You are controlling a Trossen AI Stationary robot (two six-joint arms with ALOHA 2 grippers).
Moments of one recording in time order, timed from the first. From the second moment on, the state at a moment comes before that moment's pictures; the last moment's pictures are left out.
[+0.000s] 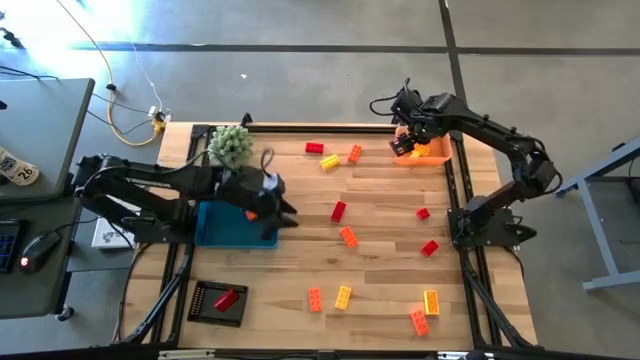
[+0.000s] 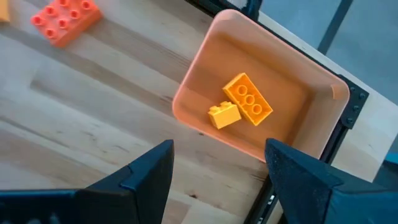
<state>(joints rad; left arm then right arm) 0.07 1.19 0.93 -0.32 0.14 -0.49 -0.71 1.47 1.33 -1.22 0.25 0.32</state>
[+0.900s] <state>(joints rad) -0.21 1.27 0.93 -0.05 0.07 0.03 -0.45 1.46 1.33 -1.20 0.23 0.52</state>
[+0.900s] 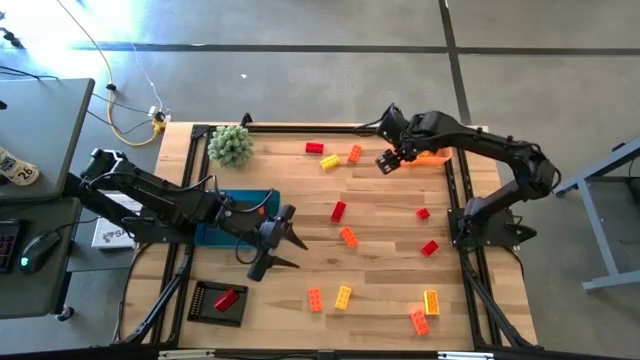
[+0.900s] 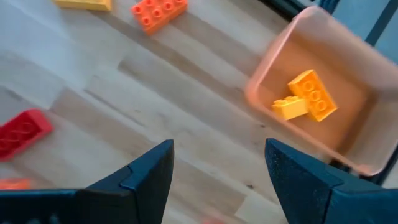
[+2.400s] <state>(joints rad) -0.16 1.45 0.99 -0.17 0.32 0.66 -0.06 1.46 1.33 -0.98 0.37 1.21</state>
